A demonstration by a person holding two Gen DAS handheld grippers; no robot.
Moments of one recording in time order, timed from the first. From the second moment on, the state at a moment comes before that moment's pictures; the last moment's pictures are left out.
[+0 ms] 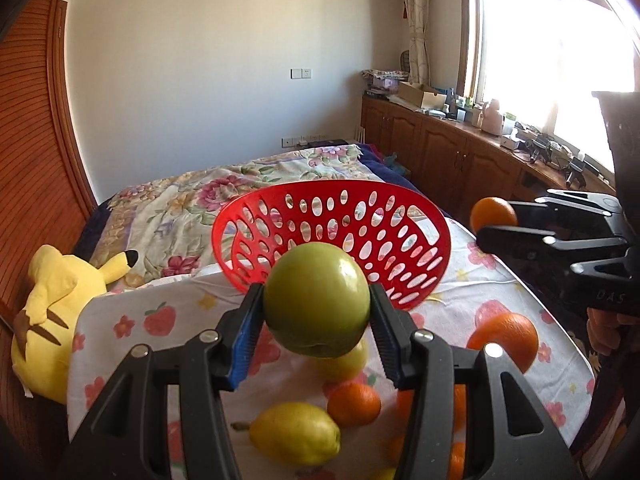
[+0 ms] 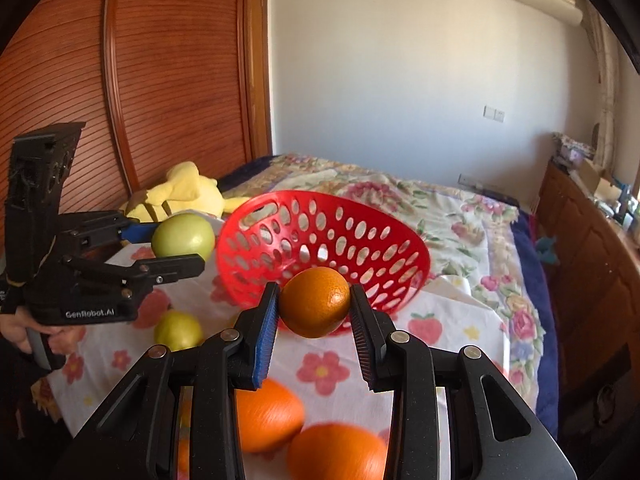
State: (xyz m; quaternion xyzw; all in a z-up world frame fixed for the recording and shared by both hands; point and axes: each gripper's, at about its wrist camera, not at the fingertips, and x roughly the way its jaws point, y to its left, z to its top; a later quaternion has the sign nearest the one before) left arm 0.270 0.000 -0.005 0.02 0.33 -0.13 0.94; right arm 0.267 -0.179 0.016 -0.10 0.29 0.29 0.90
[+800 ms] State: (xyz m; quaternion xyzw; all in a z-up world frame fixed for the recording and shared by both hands) left arm 0.321 -0.022 -0.035 0.04 0.37 -0.15 0.92; right arm 0.350 -0.150 -0.037 -0.12 0.38 0.32 0.86
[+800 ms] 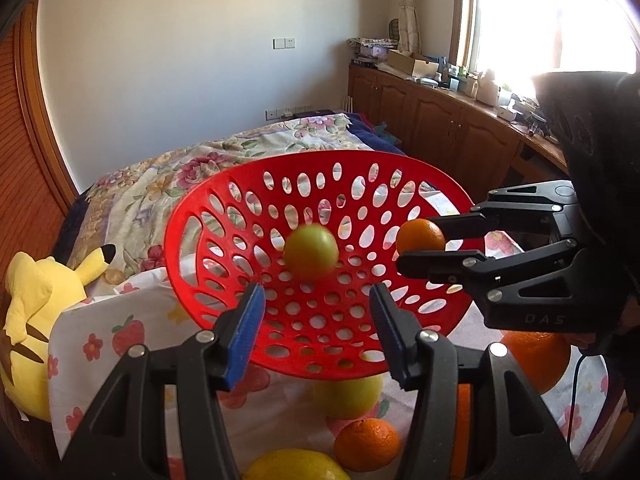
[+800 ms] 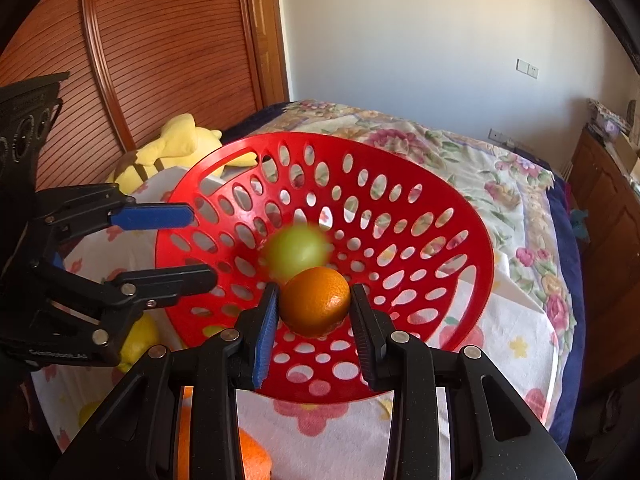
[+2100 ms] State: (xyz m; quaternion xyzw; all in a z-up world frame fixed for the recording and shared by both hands) left arm 0.177 0.016 -0.046 0.01 0.34 -0.13 0.93; right arm 0.251 -0.192 -0.016 -0.08 0.35 0.25 0.90
